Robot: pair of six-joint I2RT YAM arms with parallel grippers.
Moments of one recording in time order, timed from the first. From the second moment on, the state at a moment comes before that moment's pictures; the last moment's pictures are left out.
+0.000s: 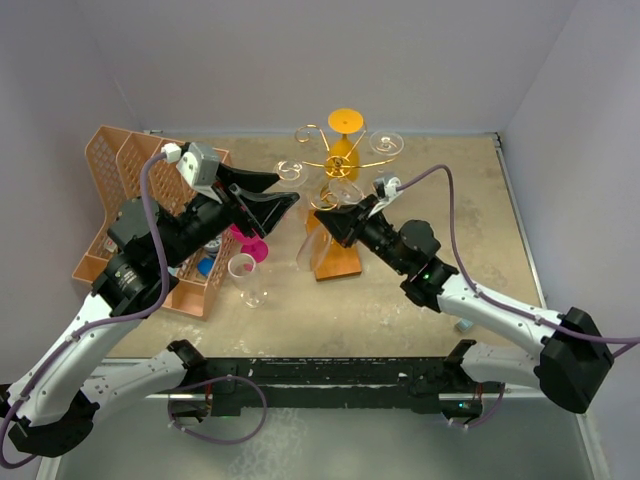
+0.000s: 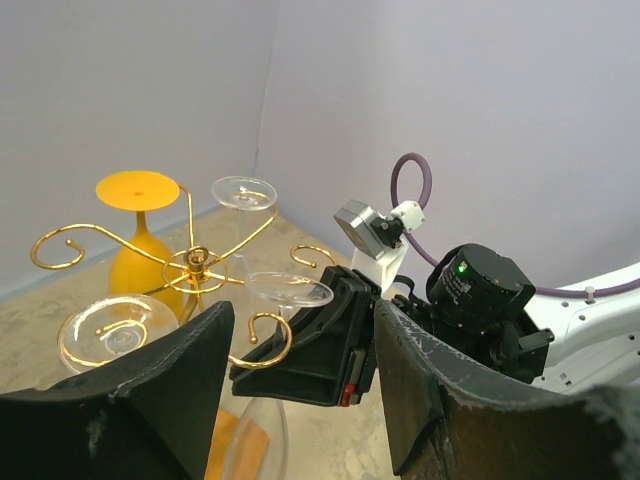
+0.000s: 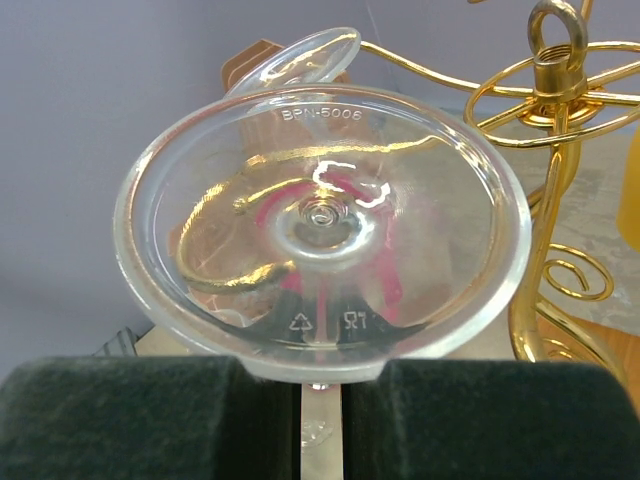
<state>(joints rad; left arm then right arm) -0.72 0.87 1.22 -0.12 0.17 -0.28 0.79 1.15 0.70 0.63 -0.03 0.44</state>
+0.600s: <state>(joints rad) -0.72 0.88 1.22 -0.13 0.12 -0.28 0.80 1.17 0.79 0.44 0.13 0.44</state>
